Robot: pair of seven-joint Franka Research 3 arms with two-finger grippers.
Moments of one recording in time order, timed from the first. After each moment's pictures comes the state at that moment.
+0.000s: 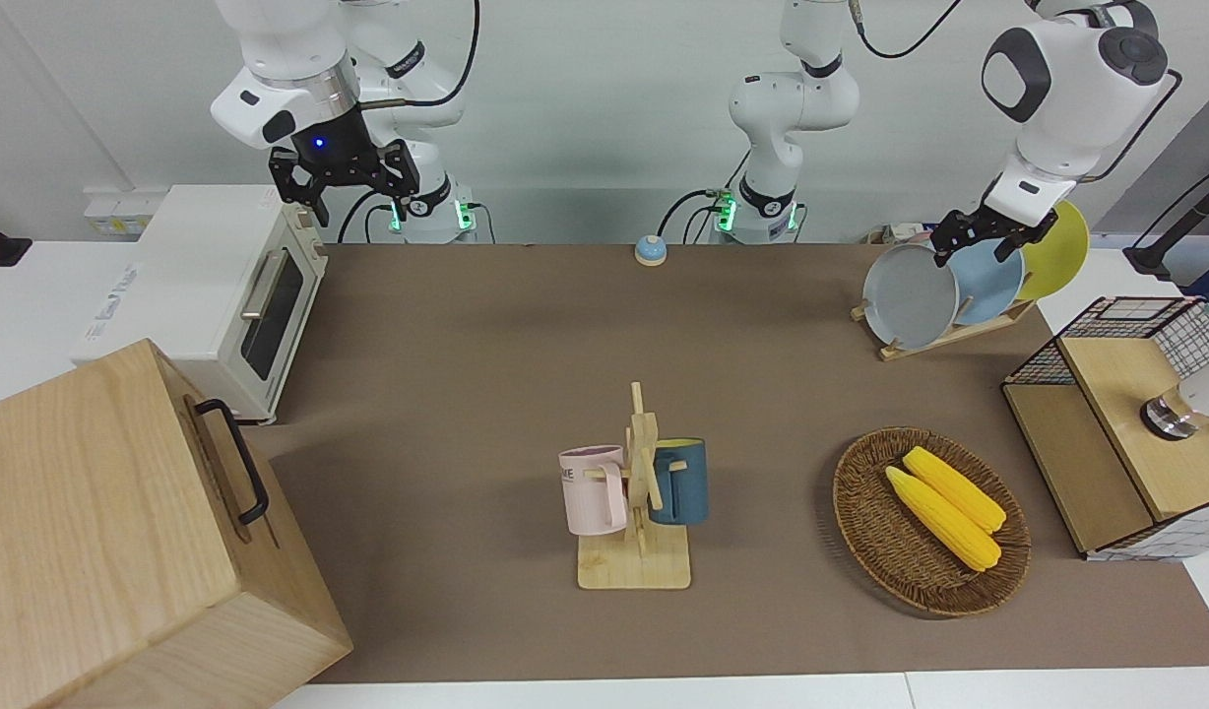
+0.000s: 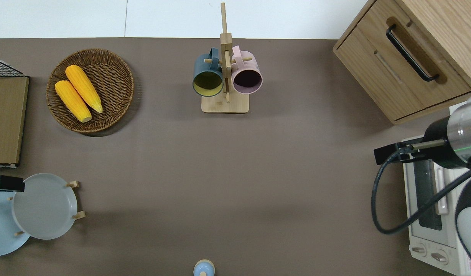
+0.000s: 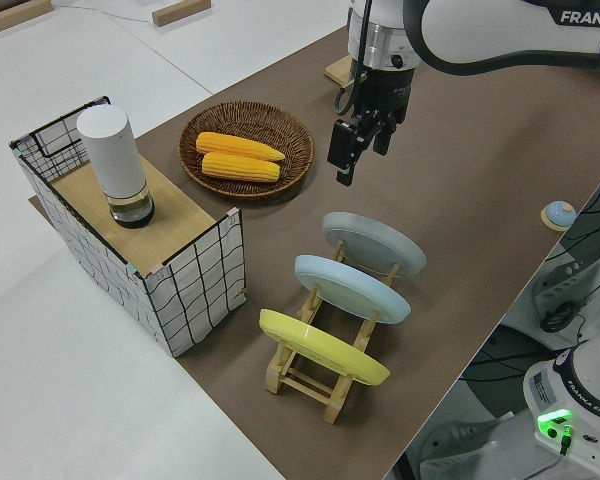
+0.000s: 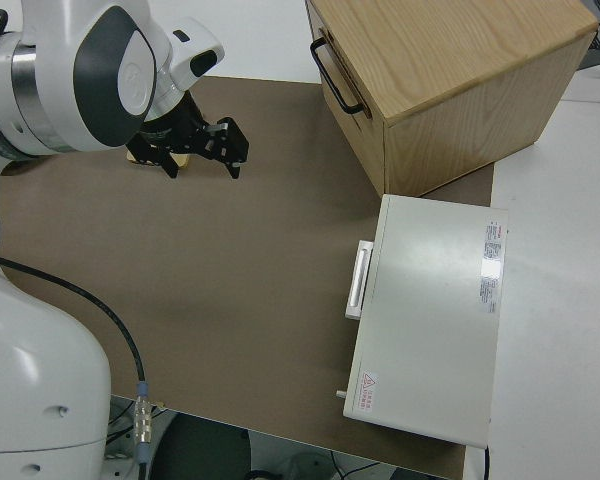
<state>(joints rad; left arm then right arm) -0.01 -0.16 0.22 -1.98 0.13 1.73 0.18 -0.05 -0.02 0.19 -1.50 0.00 1.42 0.06</state>
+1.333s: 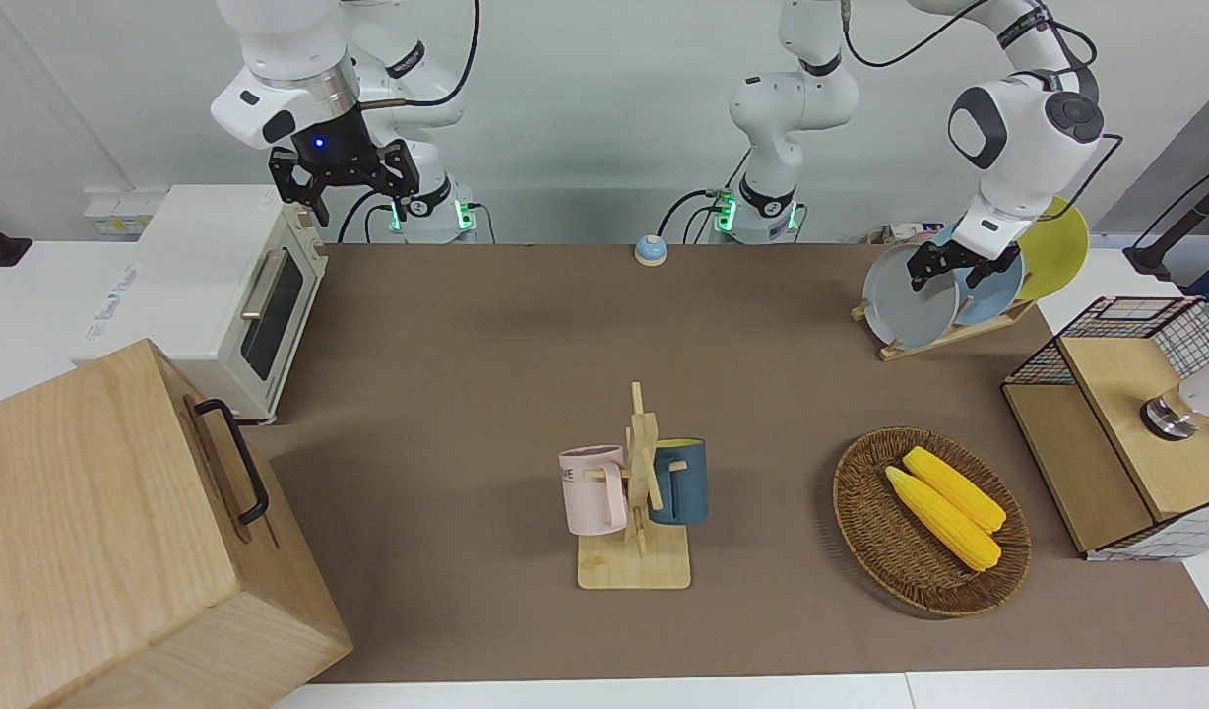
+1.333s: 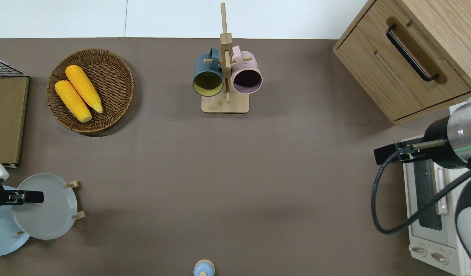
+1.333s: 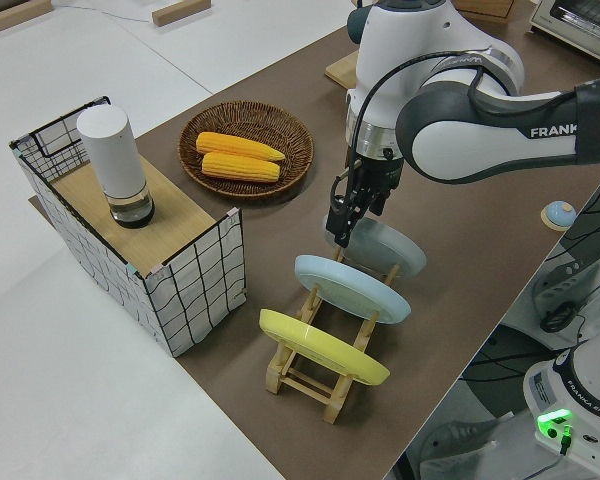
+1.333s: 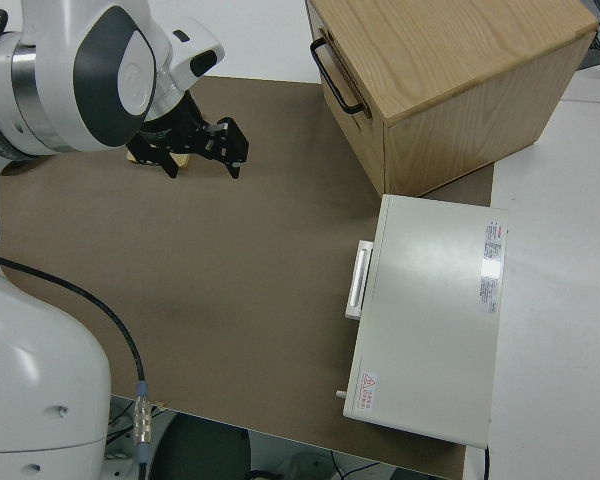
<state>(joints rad) 0.04 -0.20 0.23 -2.25 0.13 1.98 0.22 -0.05 -0.02 0.19 -1.50 0.00 1.42 0.06</state>
